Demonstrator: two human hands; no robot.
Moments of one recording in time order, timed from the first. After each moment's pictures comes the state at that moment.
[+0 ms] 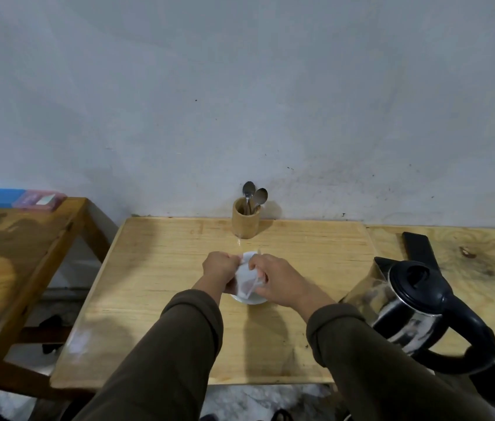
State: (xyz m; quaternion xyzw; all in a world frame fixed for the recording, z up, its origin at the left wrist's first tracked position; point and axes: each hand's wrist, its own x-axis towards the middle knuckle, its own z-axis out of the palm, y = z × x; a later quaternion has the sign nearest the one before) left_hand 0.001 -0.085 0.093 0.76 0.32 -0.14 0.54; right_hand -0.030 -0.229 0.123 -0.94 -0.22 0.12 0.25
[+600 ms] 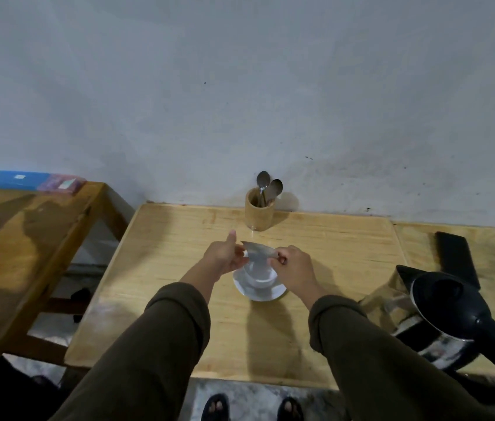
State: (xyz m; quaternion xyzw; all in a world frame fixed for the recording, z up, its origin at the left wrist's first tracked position) left_hand 0.017 -0.072 0.096 0.65 0.32 -0.17 0.66; right_hand 0.011 -0.235 0.087 -0.94 -0.04 0.11 0.33
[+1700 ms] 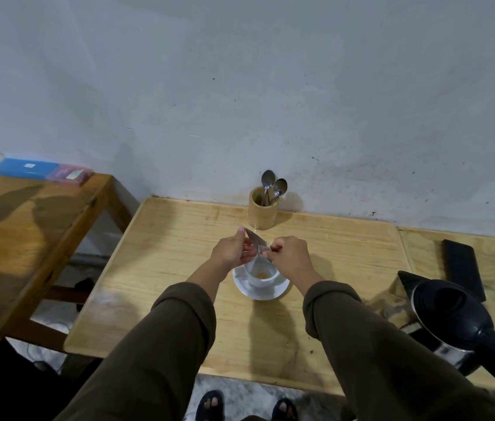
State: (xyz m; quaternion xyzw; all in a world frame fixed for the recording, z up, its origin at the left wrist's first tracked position) left_hand 0.020 -0.084 0.084 0.67 0.29 -0.13 0.68; right_hand 0.031 -0.225 0.099 -0.93 -0.04 0.12 0.35
